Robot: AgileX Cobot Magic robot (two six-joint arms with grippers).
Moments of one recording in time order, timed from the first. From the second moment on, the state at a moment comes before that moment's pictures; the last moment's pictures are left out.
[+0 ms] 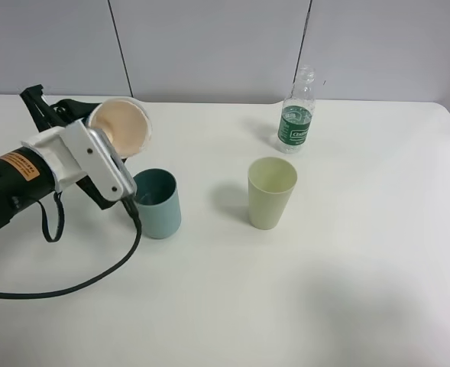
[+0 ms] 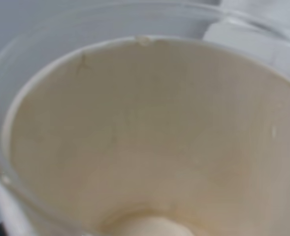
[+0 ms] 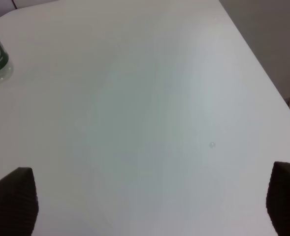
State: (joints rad) left arm -0.46 1.60 -0.31 -0.10 -1.05 0.82; right arm -0.04 0.00 -0.50 -0.13 1.07 0.17
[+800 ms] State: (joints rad) left arm 0.04 1.64 -0.31 0.31 -1.18 -0.05; right arm -0.04 0.00 -0.50 -0.13 1.07 0.17
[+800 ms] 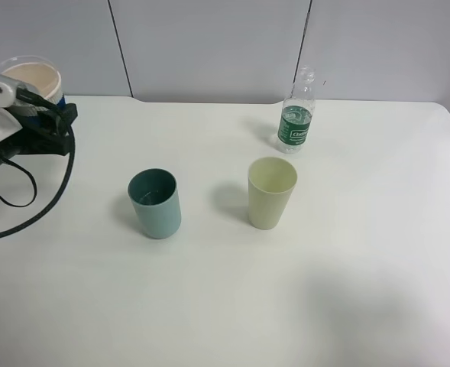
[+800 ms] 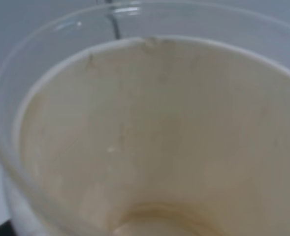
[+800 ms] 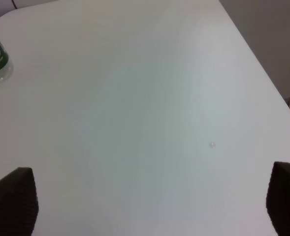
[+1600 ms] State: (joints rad) left arm 0.16 2.02 -0.51 0.54 -1.20 -0.17; right arm -0.04 0.00 -0.50 -0.13 1.07 0.17
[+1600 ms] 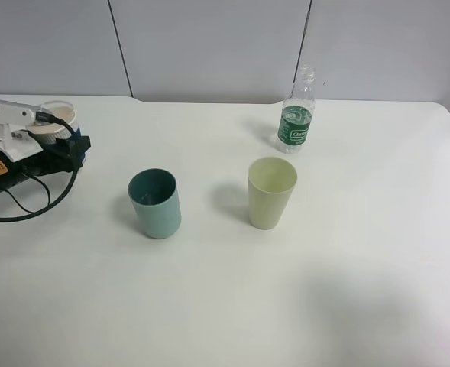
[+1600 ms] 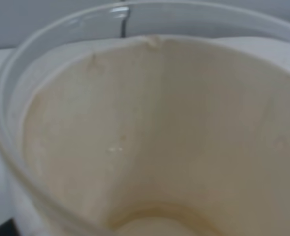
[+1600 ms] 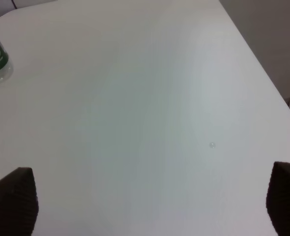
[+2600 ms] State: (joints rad) left arm 0.16 2.27 -0.86 1.09 -1.20 -0.32; right arm -0.04 0.00 -0.50 -0.13 1.07 0.17
